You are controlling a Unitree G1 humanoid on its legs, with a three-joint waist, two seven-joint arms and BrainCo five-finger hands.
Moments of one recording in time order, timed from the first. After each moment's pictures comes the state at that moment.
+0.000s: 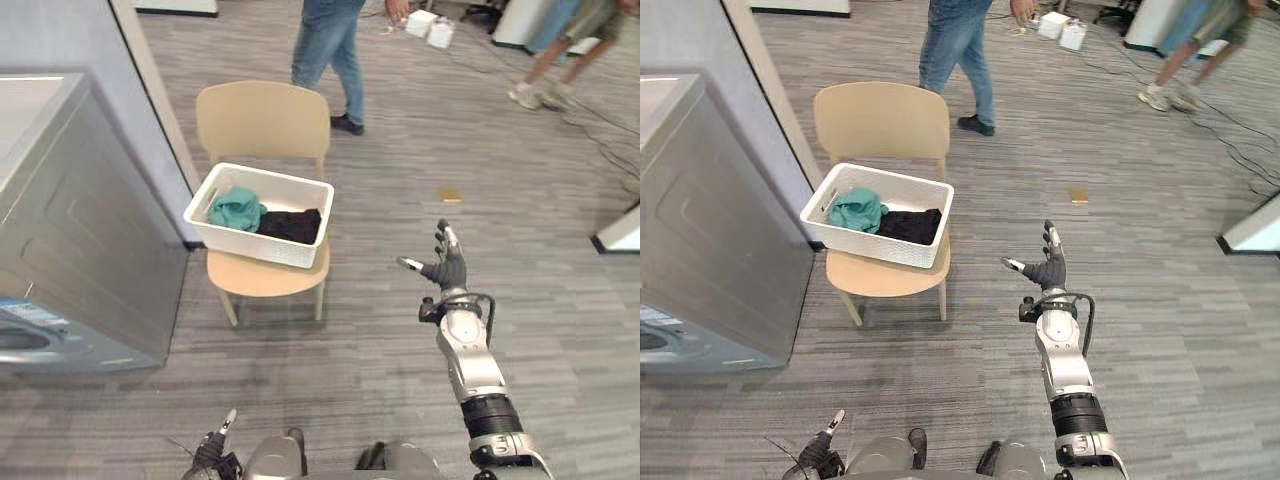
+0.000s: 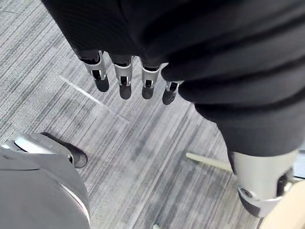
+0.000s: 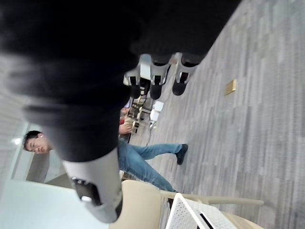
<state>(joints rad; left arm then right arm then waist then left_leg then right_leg) 0.07 0.05 0.32 1.05 -0.18 -0.05 0.09 -0.25 -0.09 -0.03 0.24 -0.09 -0.07 -0.21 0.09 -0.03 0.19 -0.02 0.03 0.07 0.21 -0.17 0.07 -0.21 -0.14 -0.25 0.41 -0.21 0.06</state>
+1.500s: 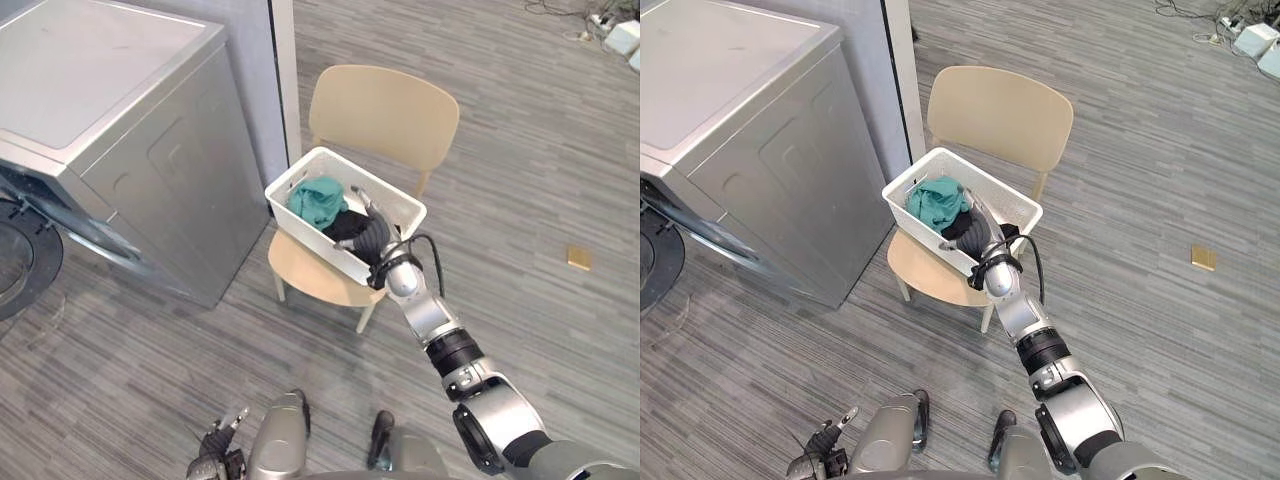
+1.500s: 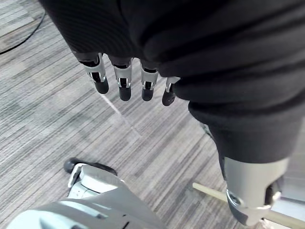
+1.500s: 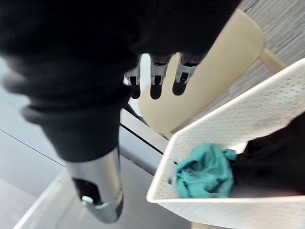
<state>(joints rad) 0.06 0.06 0.28 0.98 -0.07 -0.05 0.11 -0.66 -0.08 0.26 0.59 -0.45 -0.02 -0.16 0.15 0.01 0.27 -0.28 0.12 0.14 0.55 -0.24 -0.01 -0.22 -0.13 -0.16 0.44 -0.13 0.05</state>
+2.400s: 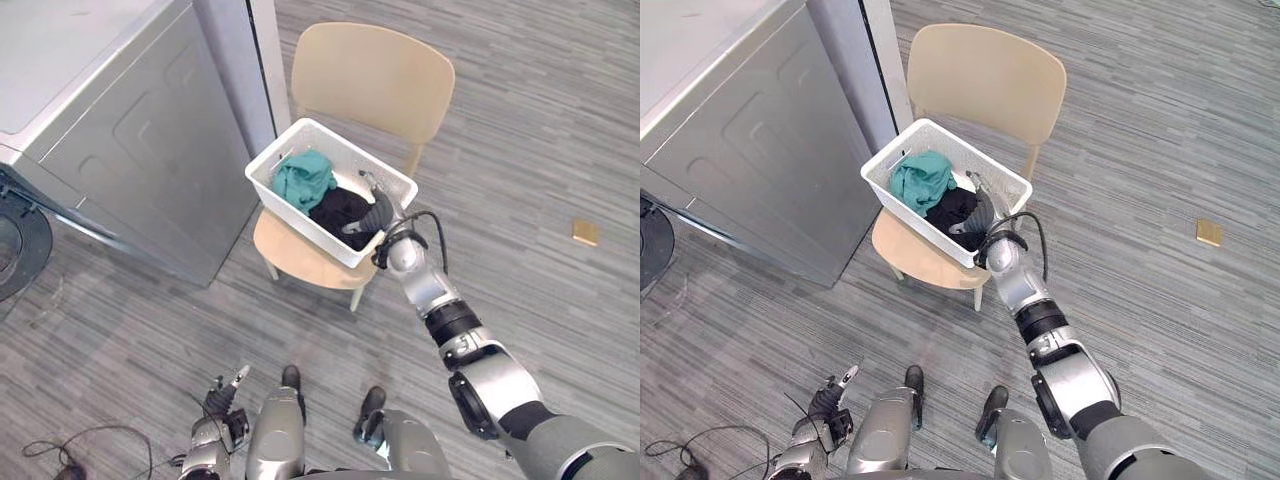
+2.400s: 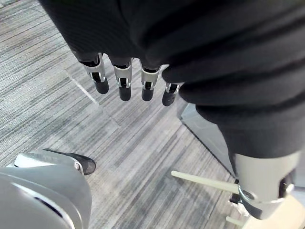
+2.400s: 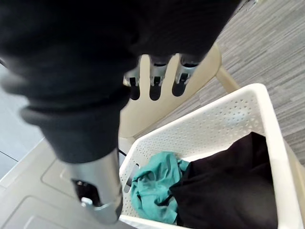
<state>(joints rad) -0.02 0.08 0.23 0.94 -0.12 -0.07 0.15 -0.78 -0.06 0.20 0.67 -0.51 0.05 -0.17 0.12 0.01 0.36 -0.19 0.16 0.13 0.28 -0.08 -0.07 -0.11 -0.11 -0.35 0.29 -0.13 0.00</state>
